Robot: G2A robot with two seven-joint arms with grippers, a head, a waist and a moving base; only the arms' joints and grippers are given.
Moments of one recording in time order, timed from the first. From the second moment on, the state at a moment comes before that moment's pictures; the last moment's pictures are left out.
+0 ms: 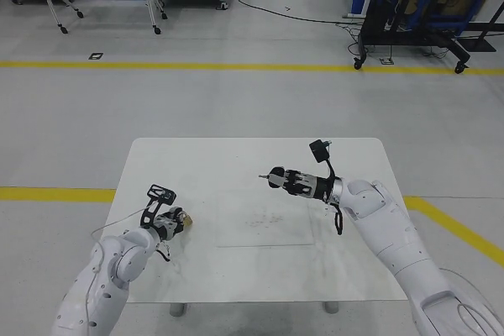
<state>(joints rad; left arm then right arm) 1.46 -1.07 -1.34 -1.61 1.05 -0.22 -0.62 -0.96 -1.22 1.06 -1.03 -0.05 -1.01 0.70</state>
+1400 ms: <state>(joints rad) 1.09 -1.13 -1.27 -1.16 0.00 -0.35 -1.03 -0.97 -1.23 1.05 -1.05 -0.02 -1.01 0.67</state>
